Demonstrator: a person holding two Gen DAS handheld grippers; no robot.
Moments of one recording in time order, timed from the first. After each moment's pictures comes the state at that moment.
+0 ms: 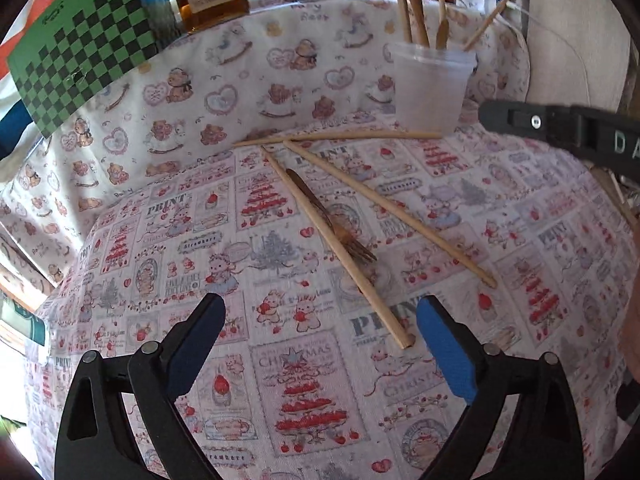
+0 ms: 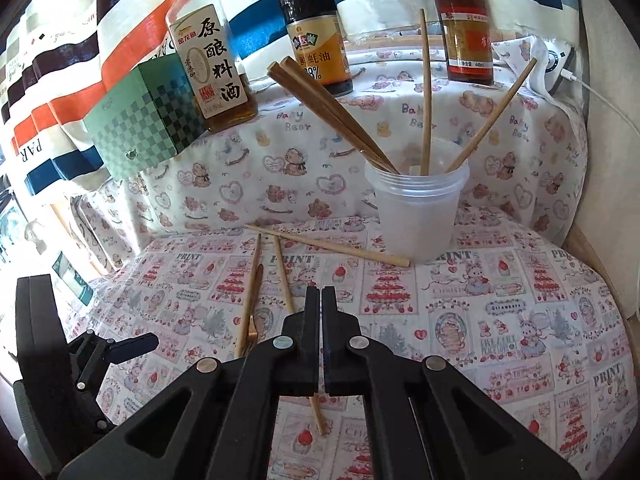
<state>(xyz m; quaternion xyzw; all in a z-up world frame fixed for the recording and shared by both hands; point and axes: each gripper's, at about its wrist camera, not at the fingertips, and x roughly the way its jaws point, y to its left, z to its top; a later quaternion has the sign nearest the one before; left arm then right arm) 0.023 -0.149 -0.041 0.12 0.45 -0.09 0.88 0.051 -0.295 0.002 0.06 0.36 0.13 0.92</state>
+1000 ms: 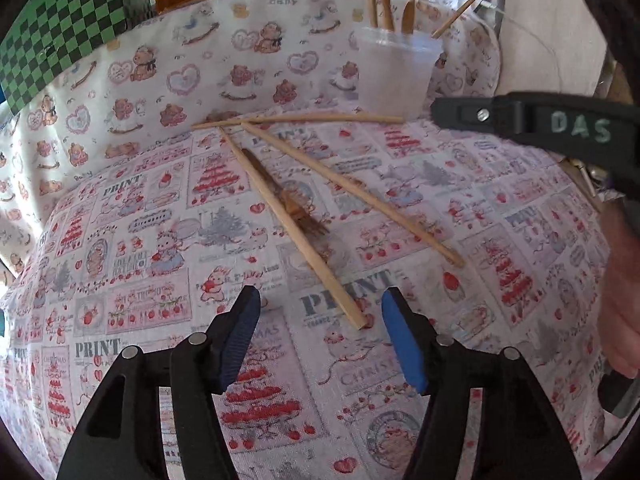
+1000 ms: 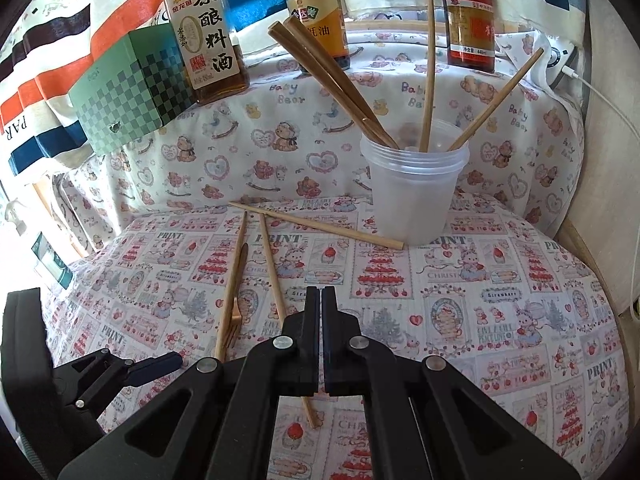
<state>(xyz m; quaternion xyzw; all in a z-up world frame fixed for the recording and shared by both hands) 0.009 -0.151 -0.055 0.08 0.45 -0.14 0.88 0.054 -0.285 -0.011 0.03 0.38 0.10 0.92</state>
